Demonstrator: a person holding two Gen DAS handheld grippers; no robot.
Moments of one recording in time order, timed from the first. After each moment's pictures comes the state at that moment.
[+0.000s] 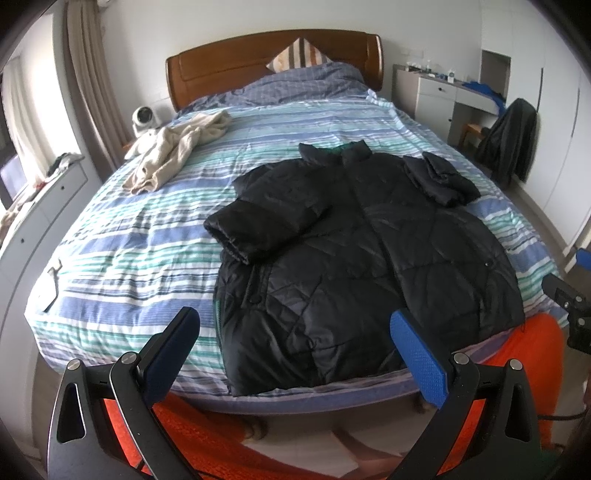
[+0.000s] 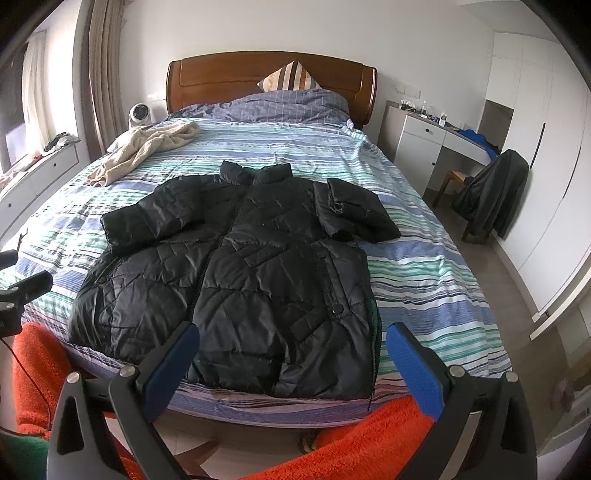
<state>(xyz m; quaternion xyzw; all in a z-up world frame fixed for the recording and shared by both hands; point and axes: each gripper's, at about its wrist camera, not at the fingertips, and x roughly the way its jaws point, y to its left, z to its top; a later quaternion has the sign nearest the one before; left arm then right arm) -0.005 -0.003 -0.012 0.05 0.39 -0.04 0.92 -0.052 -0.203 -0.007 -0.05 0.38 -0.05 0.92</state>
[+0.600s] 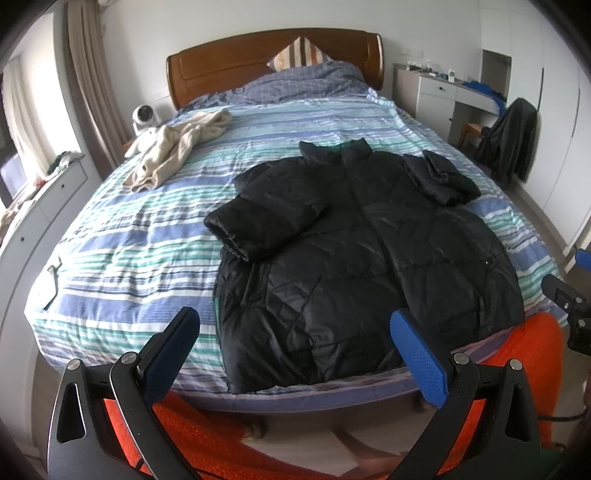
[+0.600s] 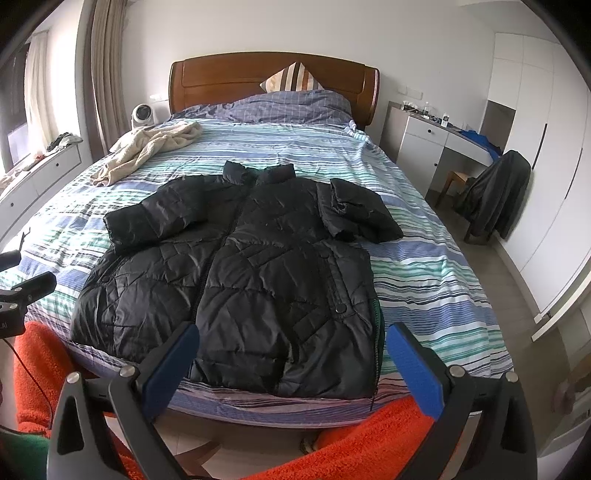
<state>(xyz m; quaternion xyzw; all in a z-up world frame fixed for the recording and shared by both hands) -0.003 -0.002 -0.013 0.05 0.40 -0.03 0.92 -0.053 -0.203 -0.008 -0.05 0.38 -0.04 0.92</state>
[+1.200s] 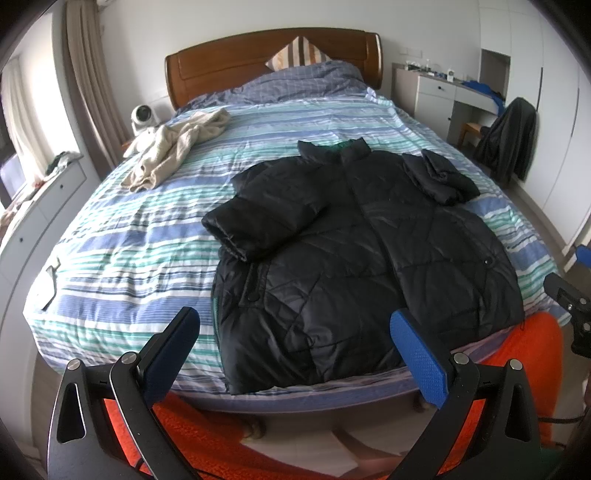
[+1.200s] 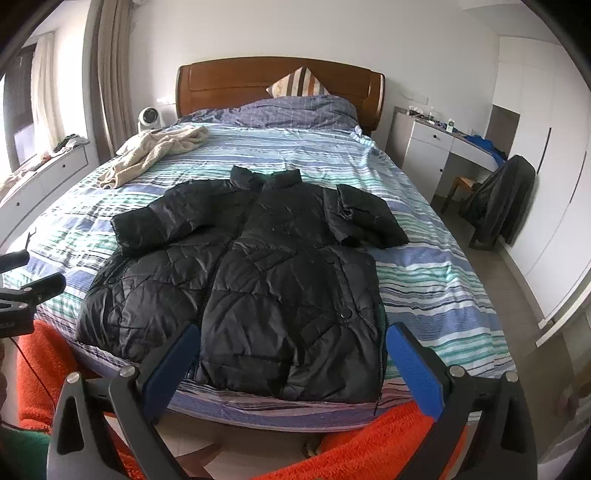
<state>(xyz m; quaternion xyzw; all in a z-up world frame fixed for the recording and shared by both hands) -0.004 -0.003 -0.014 0.05 0.40 -0.04 0.92 -0.056 -0.199 -0.005 -0.05 0.37 -0.03 0.93</state>
